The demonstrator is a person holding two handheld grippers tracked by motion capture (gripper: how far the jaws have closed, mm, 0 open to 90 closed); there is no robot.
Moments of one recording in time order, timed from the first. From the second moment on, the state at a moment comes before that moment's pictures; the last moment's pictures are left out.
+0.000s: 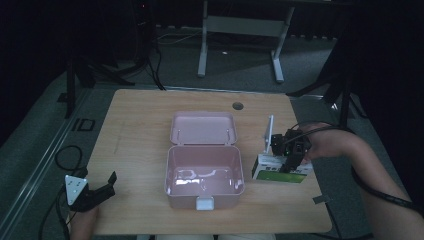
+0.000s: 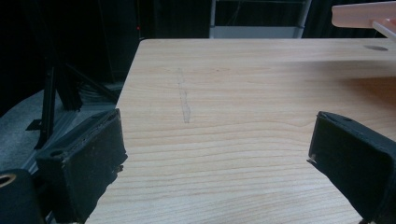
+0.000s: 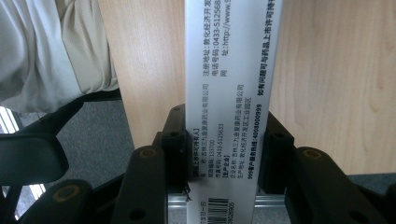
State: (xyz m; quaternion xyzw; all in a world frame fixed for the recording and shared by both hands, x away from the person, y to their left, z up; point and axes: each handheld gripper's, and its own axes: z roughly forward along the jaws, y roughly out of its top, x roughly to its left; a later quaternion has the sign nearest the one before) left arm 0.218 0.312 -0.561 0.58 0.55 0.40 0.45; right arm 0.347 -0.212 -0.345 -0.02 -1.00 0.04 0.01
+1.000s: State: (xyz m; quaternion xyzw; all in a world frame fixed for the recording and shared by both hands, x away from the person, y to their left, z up) left arm 0.217 0.312 -0.561 0.58 0.55 0.40 0.45; right arm 0.341 -0.138 -0.308 -0.01 -1.00 0.04 0.01
